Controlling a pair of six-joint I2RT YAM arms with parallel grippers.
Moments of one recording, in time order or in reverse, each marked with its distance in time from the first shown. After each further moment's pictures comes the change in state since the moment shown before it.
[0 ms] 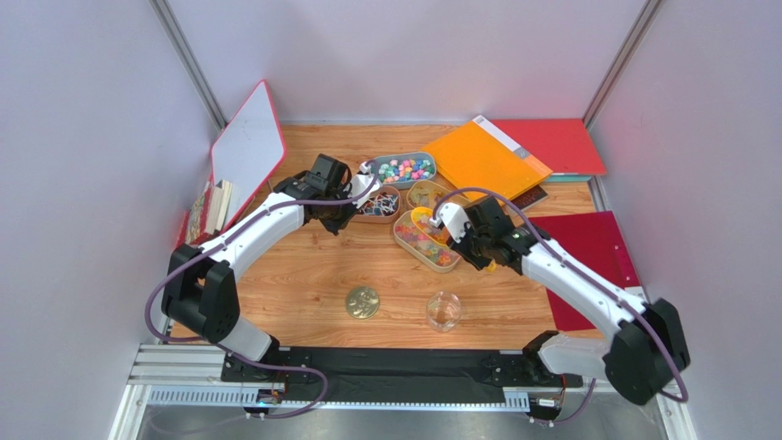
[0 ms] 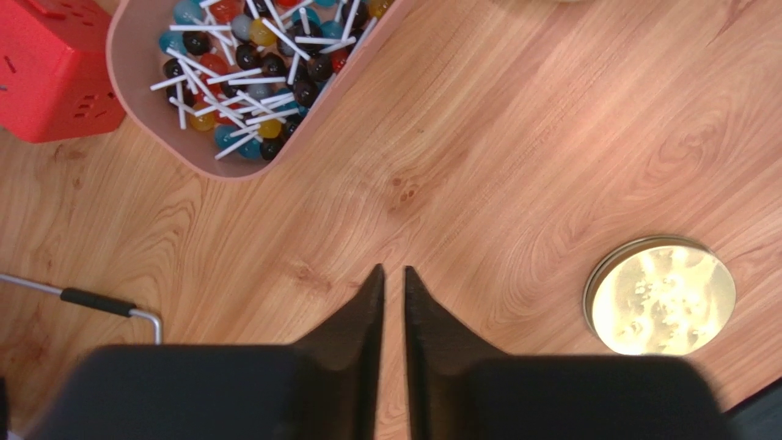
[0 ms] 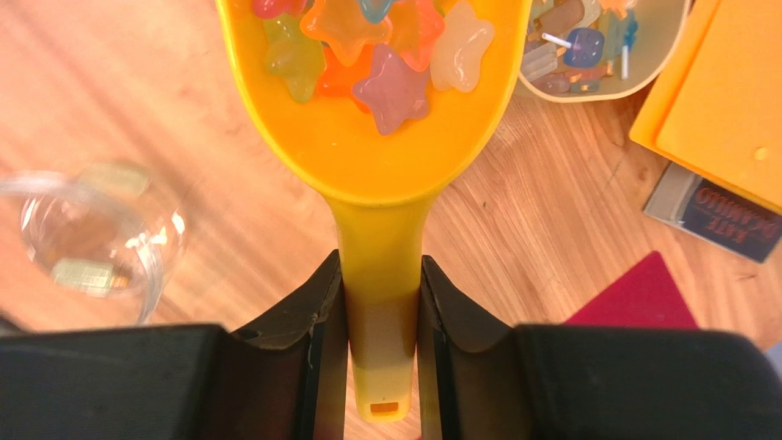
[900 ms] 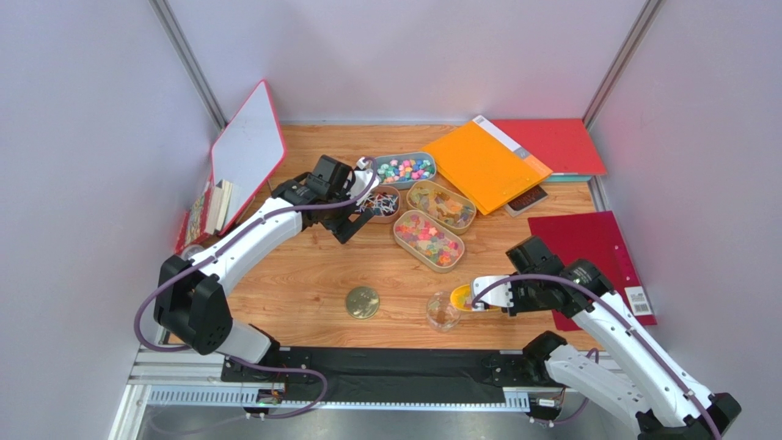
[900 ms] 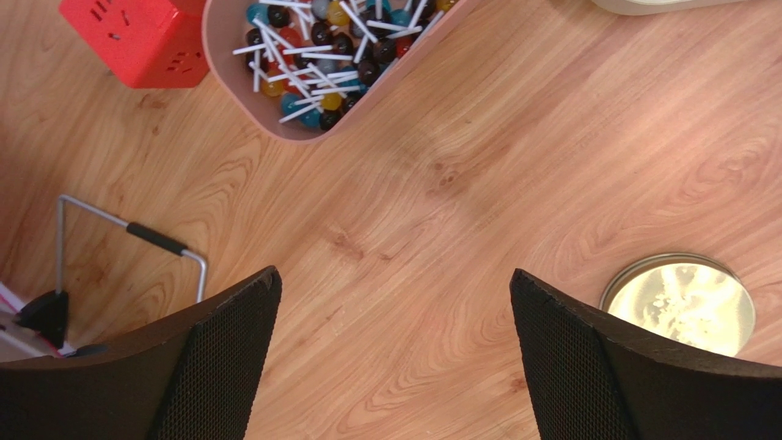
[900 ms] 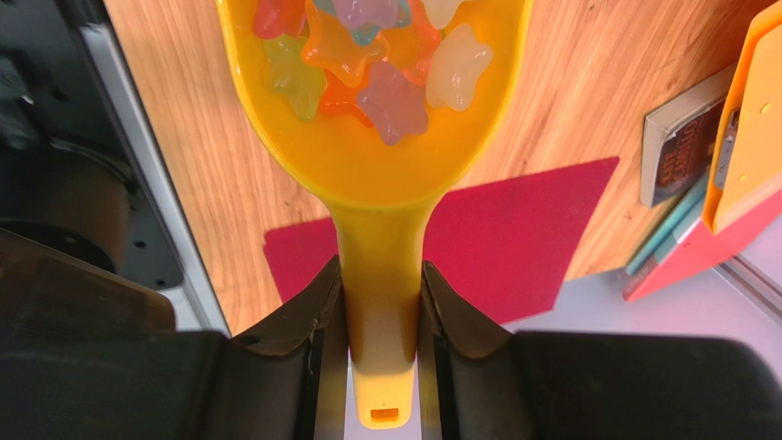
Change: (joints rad) left arm -0.058 -0.067 0.014 -0.023 -0.190 -0.093; right arm -0.001 -0.480 -0.044 -0.679 0.069 -0.677
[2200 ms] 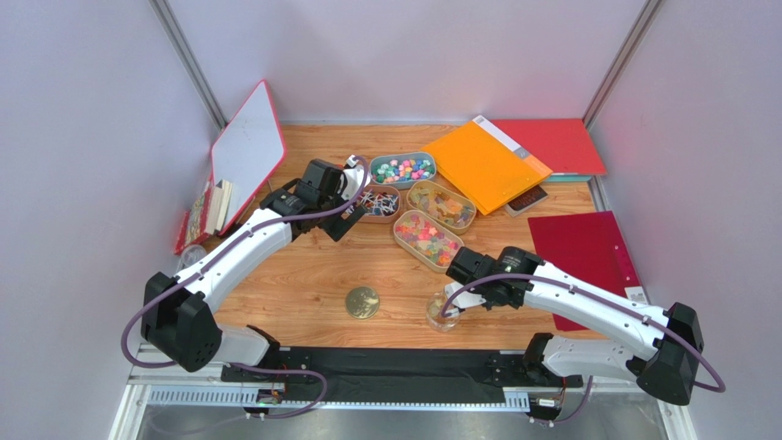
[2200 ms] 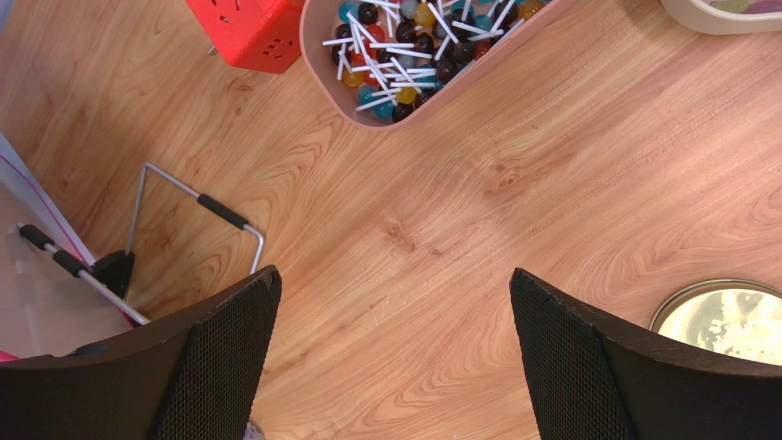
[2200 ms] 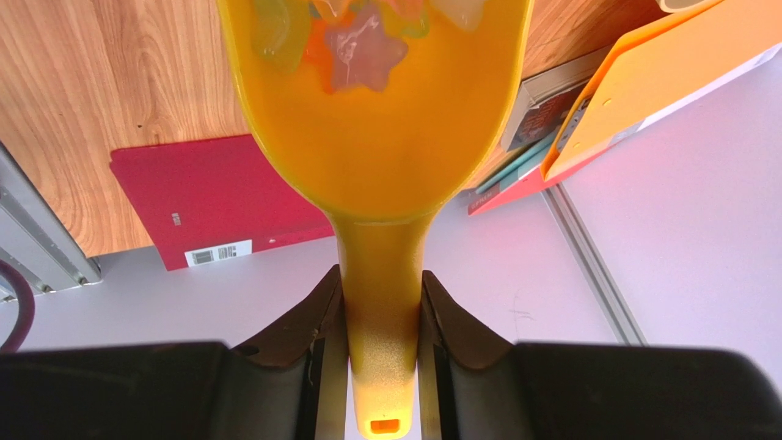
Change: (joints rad) left arm 0.001 -0.100 -0.070 0.075 -0.124 0.005; right arm 0.407 0.346 0.083 0.006 0.469 0.137
